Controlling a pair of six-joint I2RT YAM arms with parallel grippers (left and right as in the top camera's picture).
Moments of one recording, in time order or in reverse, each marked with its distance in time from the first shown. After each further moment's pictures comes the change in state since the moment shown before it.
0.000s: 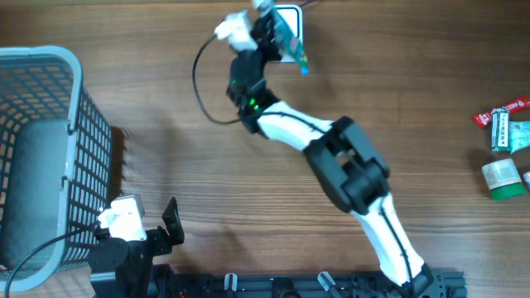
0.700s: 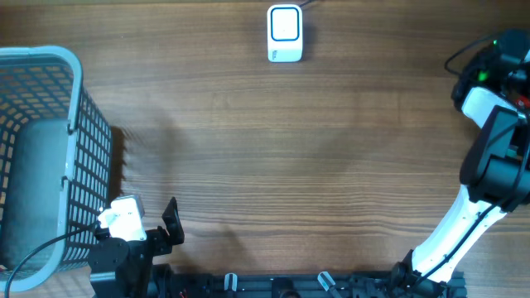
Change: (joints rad) left arm 0.000 0.000 0.000 0.000 0.000 0.000; right arm -1.055 -0.185 -0.315 0.017 0.392 -0.088
